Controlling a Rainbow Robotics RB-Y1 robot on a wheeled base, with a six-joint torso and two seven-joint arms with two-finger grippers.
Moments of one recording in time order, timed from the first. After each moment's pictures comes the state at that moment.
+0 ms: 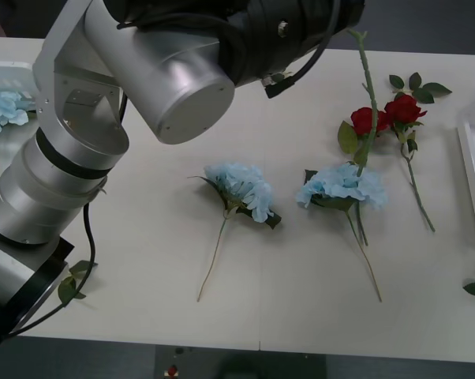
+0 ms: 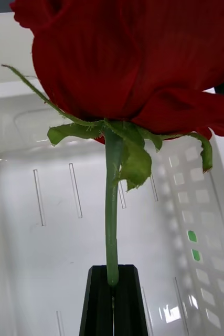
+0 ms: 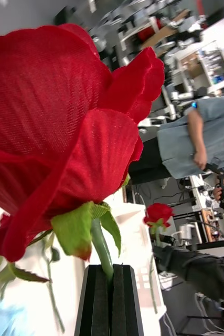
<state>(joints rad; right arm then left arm) -0.36 -0.96 -0.38 -1.15 -0.80 1.03 1.77 -0.90 0.33 -0.49 -1.95 0.50 0.95 -0.42</state>
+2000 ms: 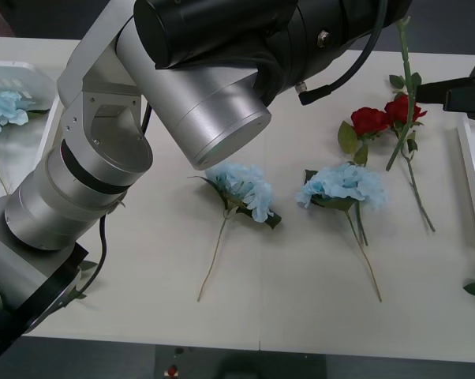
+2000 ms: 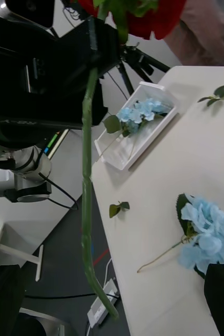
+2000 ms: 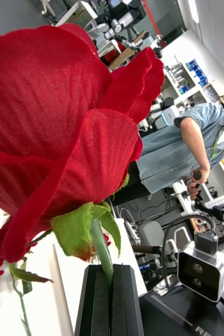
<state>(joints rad) -0.48 -0.72 -0.35 -1.54 -2.01 1.69 2.00 -0.92 0.29 -0.56 -1.98 0.34 0.84 -0.38</state>
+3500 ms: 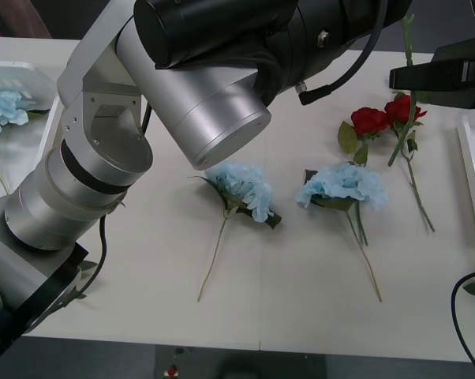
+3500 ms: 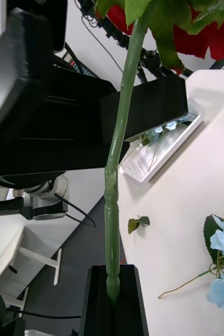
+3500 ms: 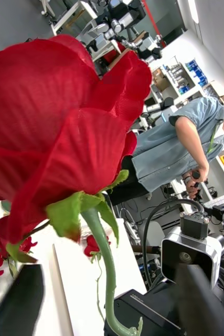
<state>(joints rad) -0.56 -0.65 -0.30 -1.54 -1.98 1.65 1.93 -0.92 0.29 -0.56 -1.98 0.34 0.84 -0.38</state>
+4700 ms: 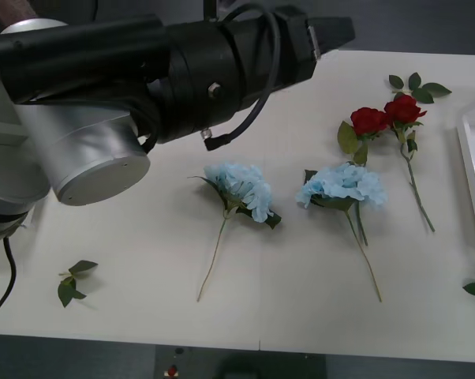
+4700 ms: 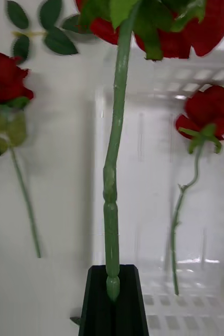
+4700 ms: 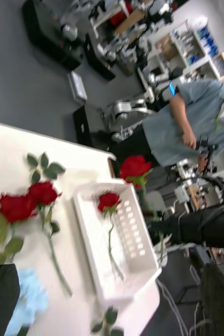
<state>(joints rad) -0.37 -0.90 -0.53 -1.54 -0.85 1.64 1.79 -0.74 0.62 -0.54 -2.21 0.66 0.81 -0.44</state>
